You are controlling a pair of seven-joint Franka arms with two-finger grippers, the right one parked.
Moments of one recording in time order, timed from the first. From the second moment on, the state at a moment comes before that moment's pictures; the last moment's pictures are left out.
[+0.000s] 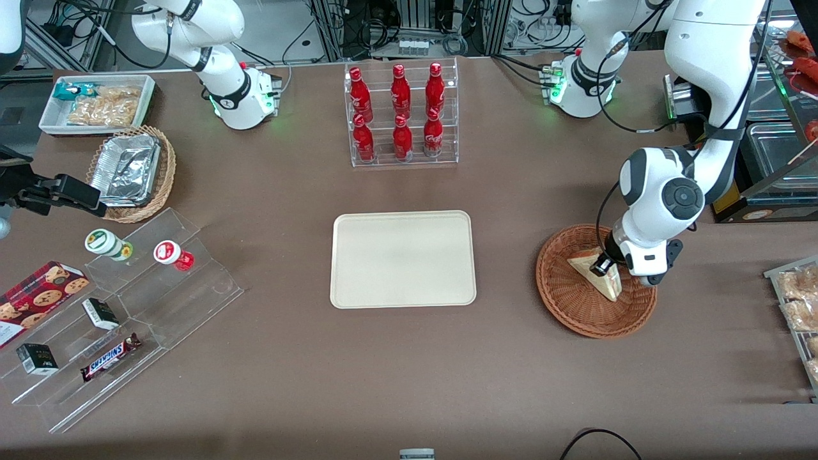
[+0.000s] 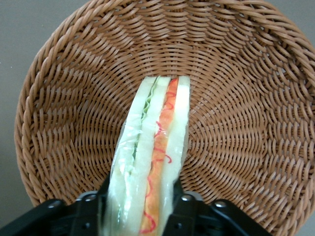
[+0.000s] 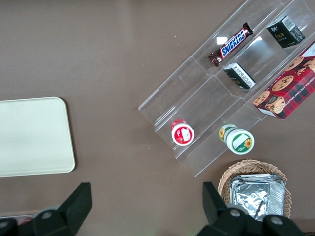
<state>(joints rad) -0.09 0.29 -0.03 -2.20 0.00 2.50 -0.96</state>
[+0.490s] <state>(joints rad) -0.10 0.28 -0.12 -1.94 0.00 2.12 -0.73</state>
